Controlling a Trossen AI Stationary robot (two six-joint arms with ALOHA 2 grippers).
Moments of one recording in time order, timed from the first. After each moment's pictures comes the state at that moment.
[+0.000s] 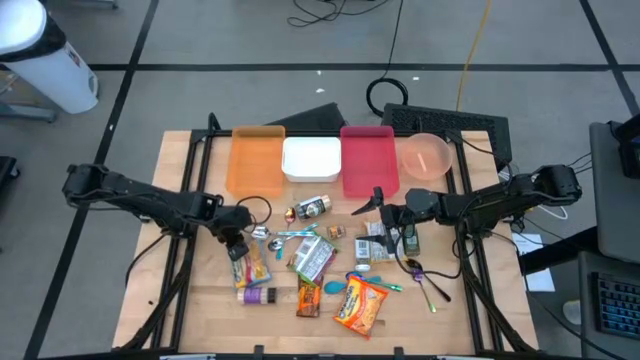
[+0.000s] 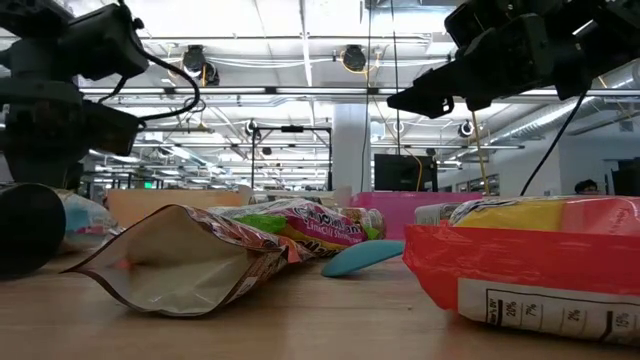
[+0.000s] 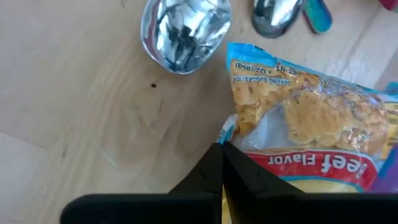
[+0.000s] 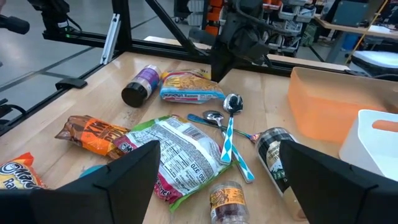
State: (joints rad) left arm -0.09 1.04 0.43 -0.57 0.24 -0.74; right arm 0.03 1.23 0.41 0.62 -0.13 -0.12
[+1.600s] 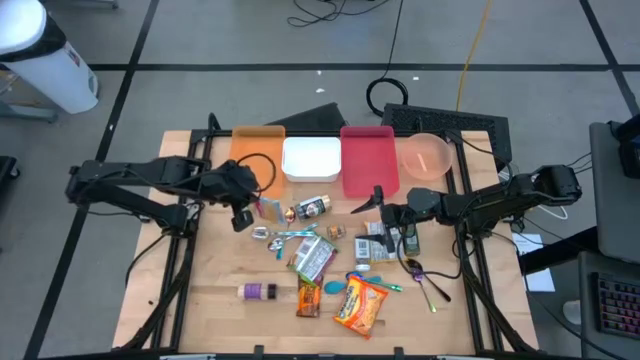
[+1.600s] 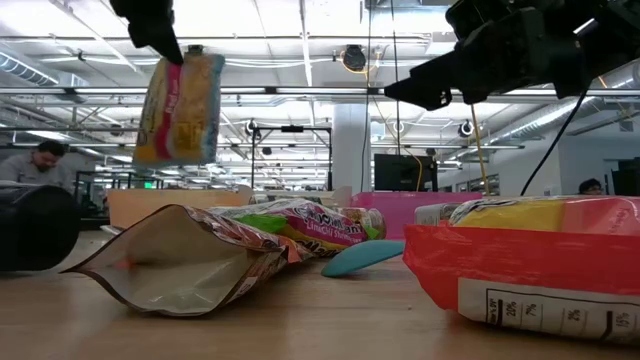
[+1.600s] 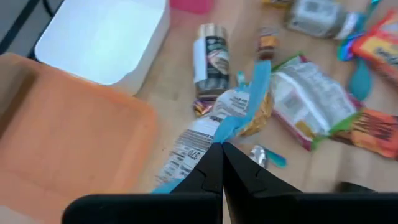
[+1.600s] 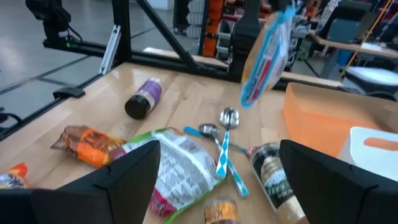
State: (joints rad) left arm -0.03 1.11 1.18 -1.05 -0.19 -0.33; right arm 0.03 1.23 0.41 0.67 -0.13 -0.14
